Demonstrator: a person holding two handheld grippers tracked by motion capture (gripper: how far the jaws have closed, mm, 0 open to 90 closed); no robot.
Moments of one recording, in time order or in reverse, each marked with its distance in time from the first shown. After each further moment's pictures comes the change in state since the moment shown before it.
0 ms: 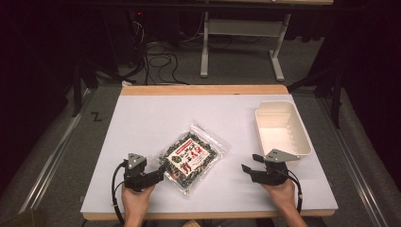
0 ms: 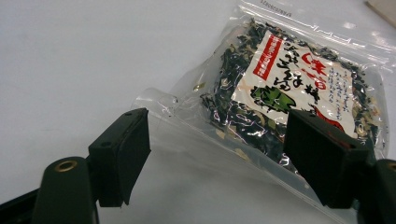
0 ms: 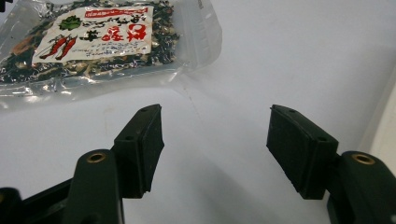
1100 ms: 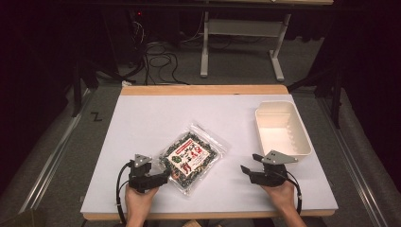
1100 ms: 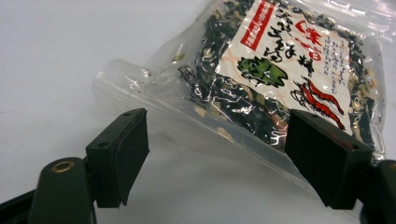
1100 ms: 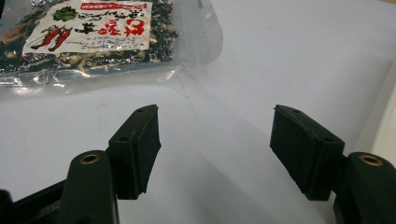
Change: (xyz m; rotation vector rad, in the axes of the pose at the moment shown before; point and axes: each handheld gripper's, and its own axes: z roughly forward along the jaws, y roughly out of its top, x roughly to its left) left arm -0.008 -0.004 0.011 0.109 -0.038 0.023; right arm 0.004 -0.001 0.001 -0.010 -0.027 -0.062
